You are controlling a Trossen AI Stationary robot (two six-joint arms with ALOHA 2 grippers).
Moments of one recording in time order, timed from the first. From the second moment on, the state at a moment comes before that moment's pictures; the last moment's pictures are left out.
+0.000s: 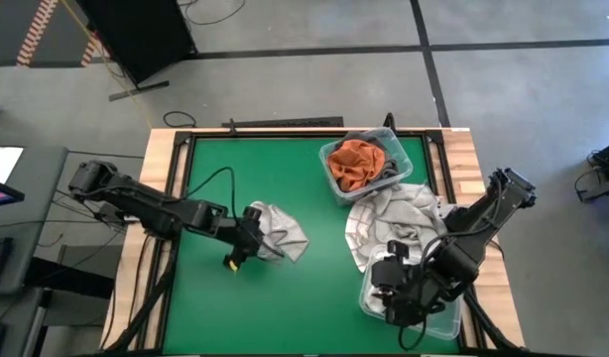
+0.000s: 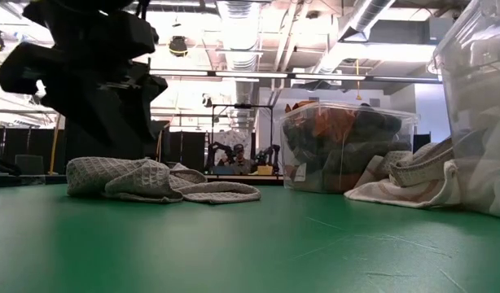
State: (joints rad) left arm -0.23 1.31 0.74 -0.38 -0.11 0.22; right arm 0.76 1.56 1.55 -1.11 0.35 0.83
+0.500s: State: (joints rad) left arm -0.09 1.59 0.74 -0.21 0.01 0.30; right arm 0.76 1.56 1.55 -0.87 0.51 0.57
